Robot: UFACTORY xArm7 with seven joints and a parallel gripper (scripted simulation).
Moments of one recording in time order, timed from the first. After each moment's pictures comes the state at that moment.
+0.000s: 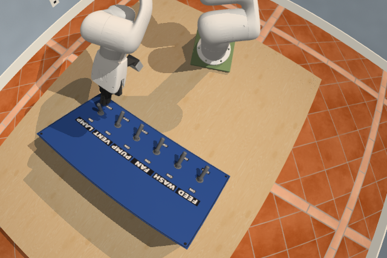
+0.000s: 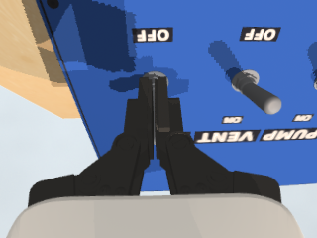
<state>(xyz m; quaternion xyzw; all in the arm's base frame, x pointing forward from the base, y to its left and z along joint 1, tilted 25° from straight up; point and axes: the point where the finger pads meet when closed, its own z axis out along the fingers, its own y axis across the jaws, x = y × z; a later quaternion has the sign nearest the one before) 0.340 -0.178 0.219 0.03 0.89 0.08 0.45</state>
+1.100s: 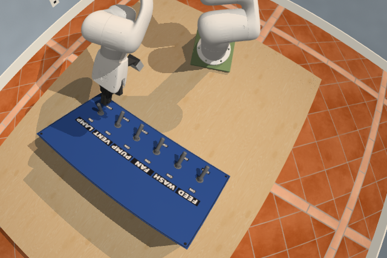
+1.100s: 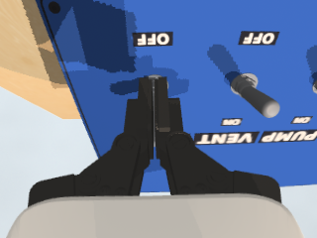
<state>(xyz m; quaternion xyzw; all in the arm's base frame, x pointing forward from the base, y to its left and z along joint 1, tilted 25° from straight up) 0.338 -0.178 0.217 0.03 0.89 0.08 0.45</state>
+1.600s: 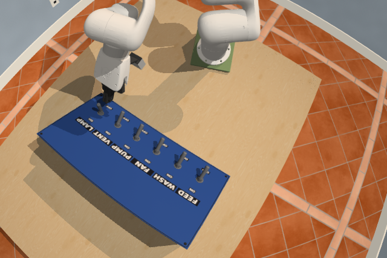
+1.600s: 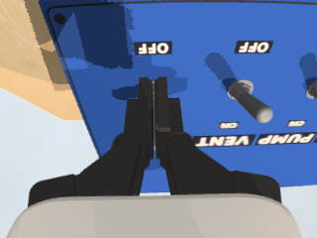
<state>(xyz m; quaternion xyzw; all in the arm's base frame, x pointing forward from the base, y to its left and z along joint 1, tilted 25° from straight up) 0.331 -0.177 0.212 0.03 0.89 0.08 0.45</state>
